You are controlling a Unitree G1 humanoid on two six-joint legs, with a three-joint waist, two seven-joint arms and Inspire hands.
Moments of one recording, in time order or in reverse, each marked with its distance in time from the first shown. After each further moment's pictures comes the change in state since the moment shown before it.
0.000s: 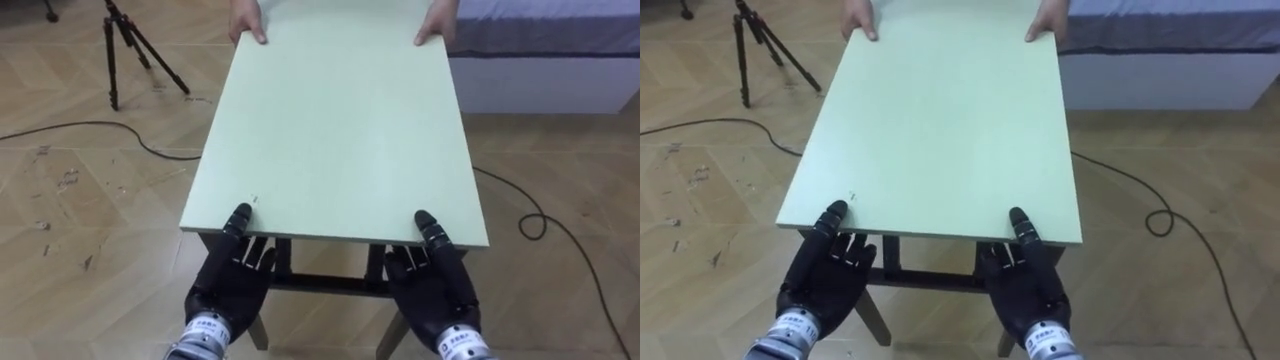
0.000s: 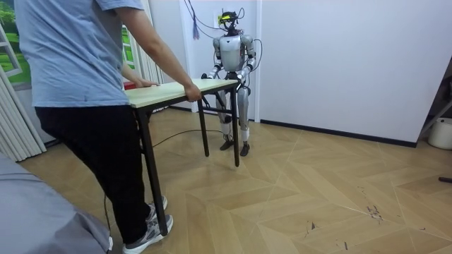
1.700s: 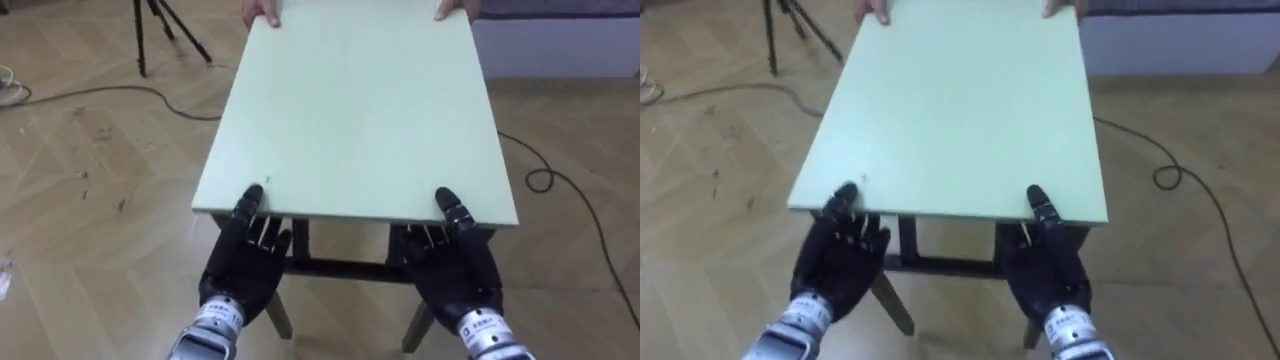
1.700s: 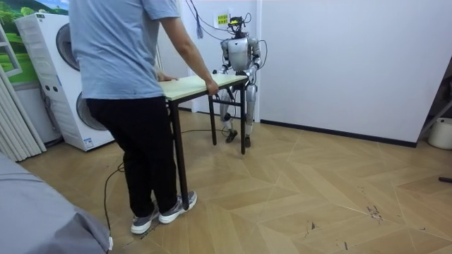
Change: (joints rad) left arm 0.005 0.009 -0.044 -0.030 -0.077 -0.016 -0.041; right arm 0.034 -0.026 -0.095 -0.116 -0.031 0.101 0.035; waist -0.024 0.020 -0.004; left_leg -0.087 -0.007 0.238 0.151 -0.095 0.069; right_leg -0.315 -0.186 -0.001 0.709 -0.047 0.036
